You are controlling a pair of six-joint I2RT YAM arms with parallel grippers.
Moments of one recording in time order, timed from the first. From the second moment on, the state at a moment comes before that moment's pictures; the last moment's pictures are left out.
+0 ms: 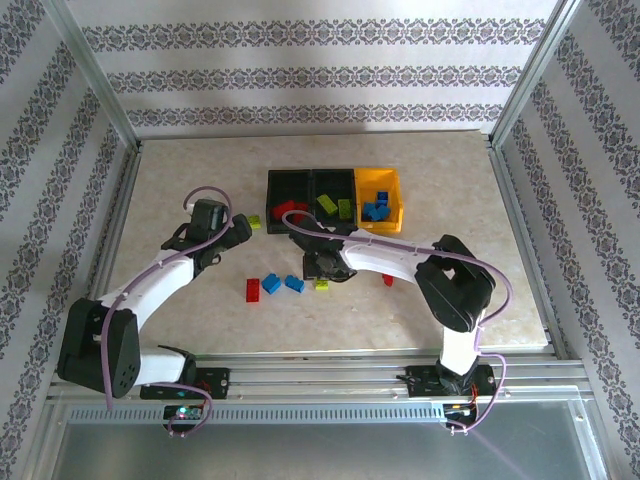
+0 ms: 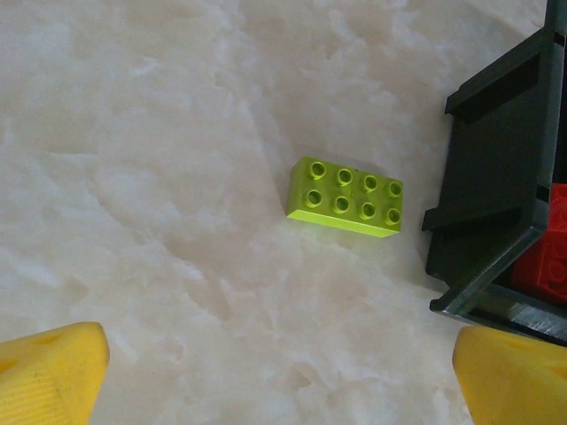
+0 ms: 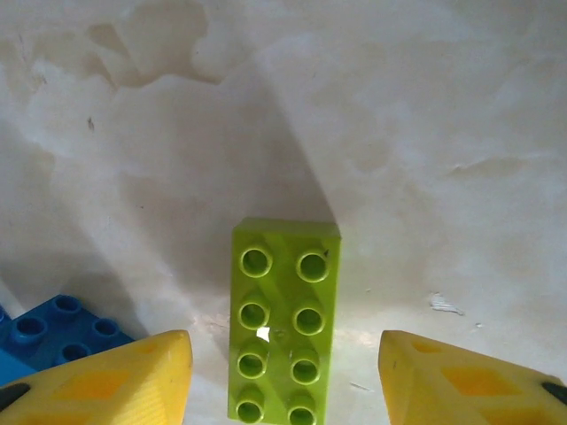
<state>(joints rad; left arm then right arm) -0.22 1.31 0.75 -0.28 -0.16 -0.64 0.87 1.86 1.26 -0.70 0.11 0.84</state>
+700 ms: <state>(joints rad) -0.21 1.30 0.74 -0.28 -0.14 -0.66 0.87 1.94 1.27 -0.68 0.08 0.84</state>
